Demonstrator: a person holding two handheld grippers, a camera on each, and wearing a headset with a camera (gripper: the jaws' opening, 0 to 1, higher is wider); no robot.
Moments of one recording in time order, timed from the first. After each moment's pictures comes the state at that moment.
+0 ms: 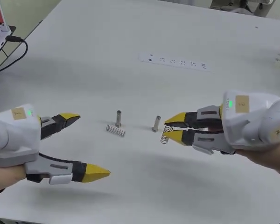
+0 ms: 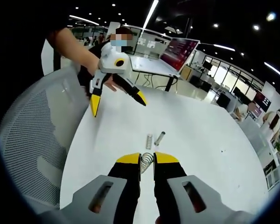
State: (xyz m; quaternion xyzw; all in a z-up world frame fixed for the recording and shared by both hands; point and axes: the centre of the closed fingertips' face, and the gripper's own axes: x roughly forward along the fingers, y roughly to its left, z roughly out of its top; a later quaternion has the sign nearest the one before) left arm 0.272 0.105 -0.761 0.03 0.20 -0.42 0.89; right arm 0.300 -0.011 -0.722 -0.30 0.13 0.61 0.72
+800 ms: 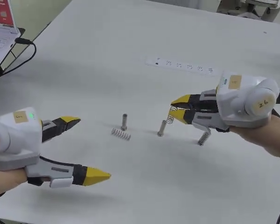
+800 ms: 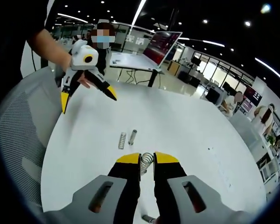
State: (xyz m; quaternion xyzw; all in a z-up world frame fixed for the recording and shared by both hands) left arm 0.273 0.119 -0.764 0.02 0.20 -0.40 0.89; right arm 0.366 -0.004 -0.719 -0.30 0.13 0.57 0.75
